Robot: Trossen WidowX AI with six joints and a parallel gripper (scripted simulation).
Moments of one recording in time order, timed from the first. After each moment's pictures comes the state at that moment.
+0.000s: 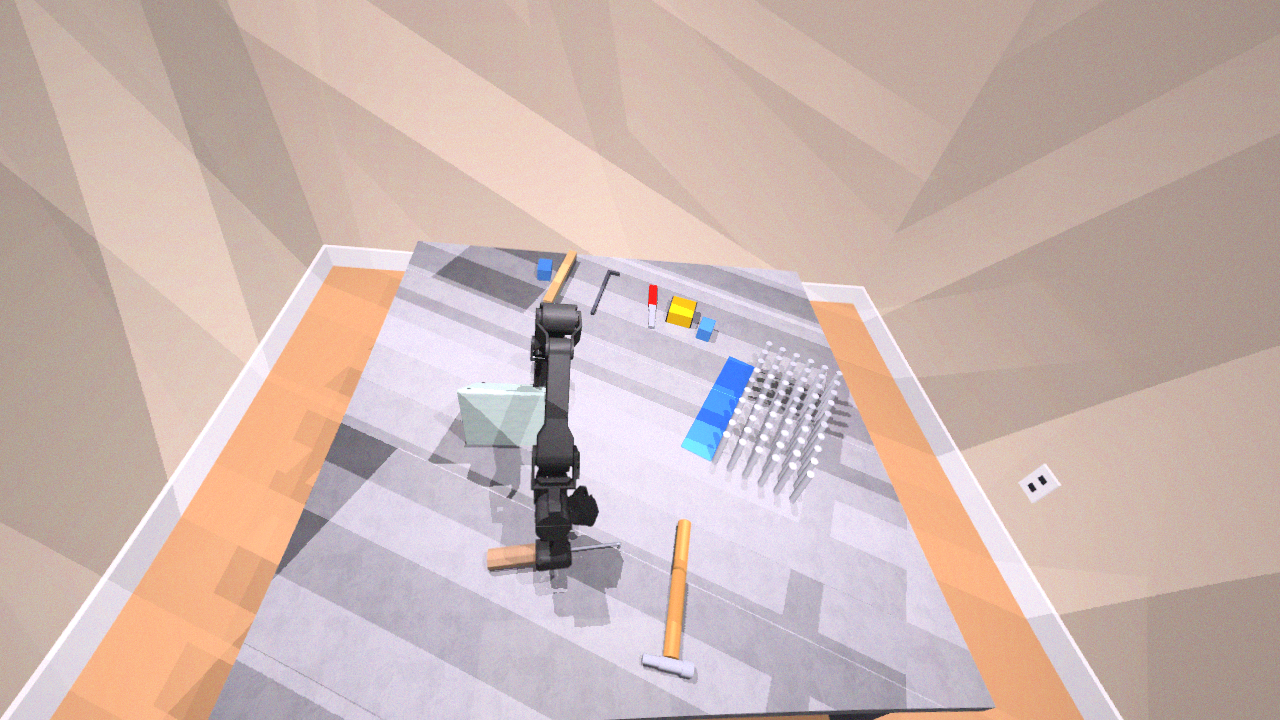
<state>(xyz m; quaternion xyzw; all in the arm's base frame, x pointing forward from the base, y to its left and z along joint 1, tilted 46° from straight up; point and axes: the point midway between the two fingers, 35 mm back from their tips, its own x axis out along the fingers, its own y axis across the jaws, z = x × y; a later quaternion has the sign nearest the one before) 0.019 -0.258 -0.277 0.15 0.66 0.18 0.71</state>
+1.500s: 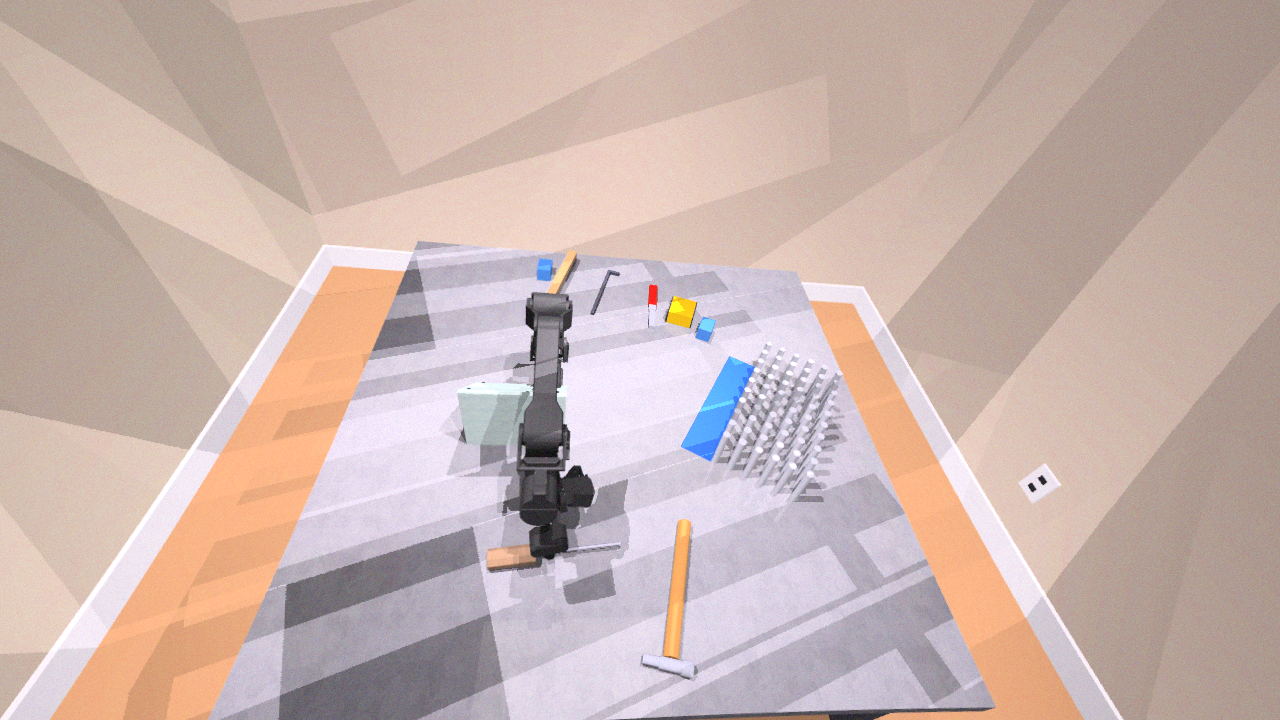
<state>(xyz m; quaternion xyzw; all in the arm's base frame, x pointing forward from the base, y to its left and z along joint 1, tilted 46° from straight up) 0.008 -0.309 -0.226 0.16 0.64 0.19 0.73</state>
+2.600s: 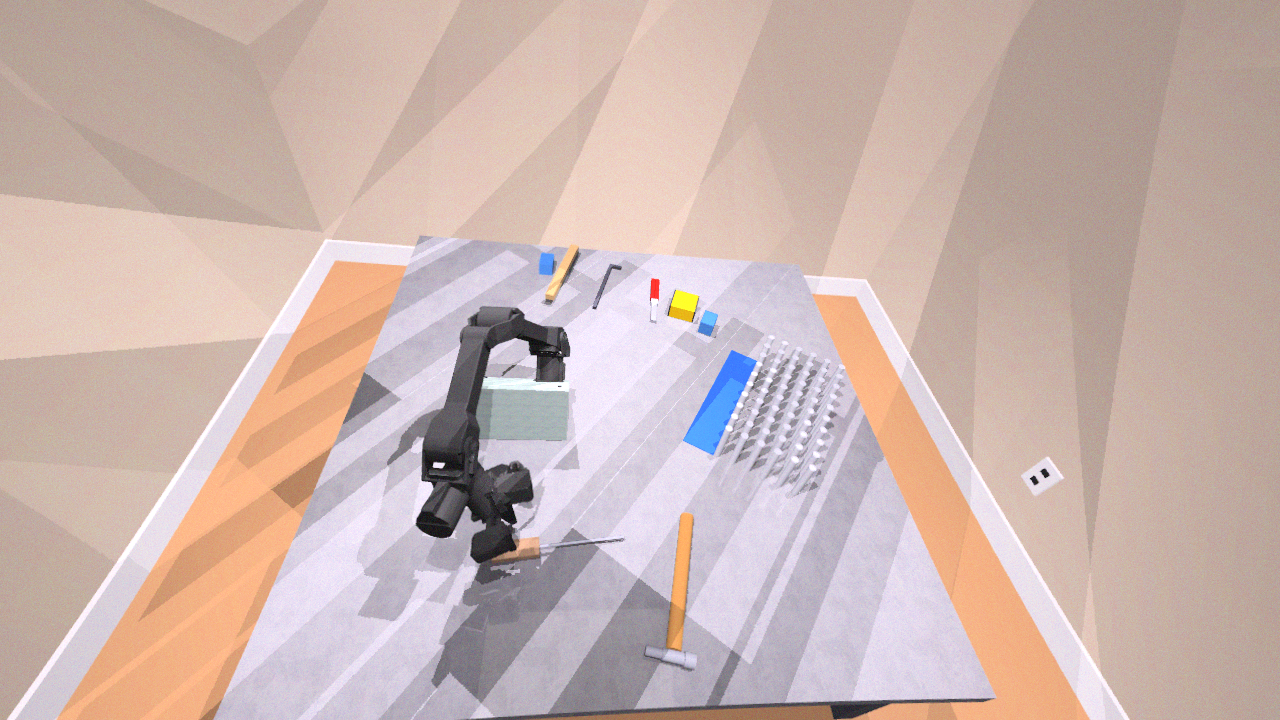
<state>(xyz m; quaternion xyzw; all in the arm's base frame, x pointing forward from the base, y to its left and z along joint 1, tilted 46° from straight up) -0.076 -0.309 -0.235 0.19 0.51 0.15 0.83</state>
